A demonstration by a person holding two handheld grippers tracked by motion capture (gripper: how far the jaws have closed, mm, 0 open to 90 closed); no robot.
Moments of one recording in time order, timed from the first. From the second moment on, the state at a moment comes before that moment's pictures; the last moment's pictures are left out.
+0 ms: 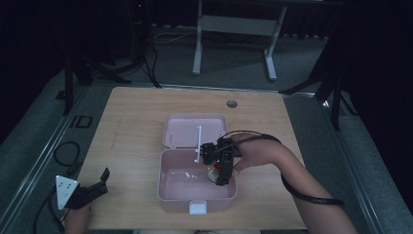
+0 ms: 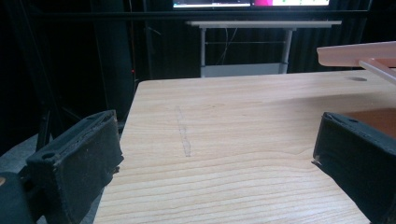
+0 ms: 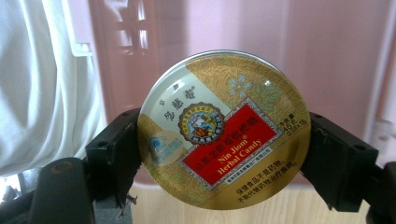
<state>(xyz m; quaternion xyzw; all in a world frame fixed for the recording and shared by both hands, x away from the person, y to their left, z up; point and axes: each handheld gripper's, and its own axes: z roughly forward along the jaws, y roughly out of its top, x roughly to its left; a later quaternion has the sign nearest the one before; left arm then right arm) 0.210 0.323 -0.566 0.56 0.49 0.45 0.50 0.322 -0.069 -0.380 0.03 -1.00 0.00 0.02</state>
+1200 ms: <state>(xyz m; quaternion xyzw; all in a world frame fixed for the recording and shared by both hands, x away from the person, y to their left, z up) 0.210 0.323 -0.566 0.56 0.48 0.45 0.50 0.330 -0.057 -0.493 0.04 -0.99 0.08 0.05</state>
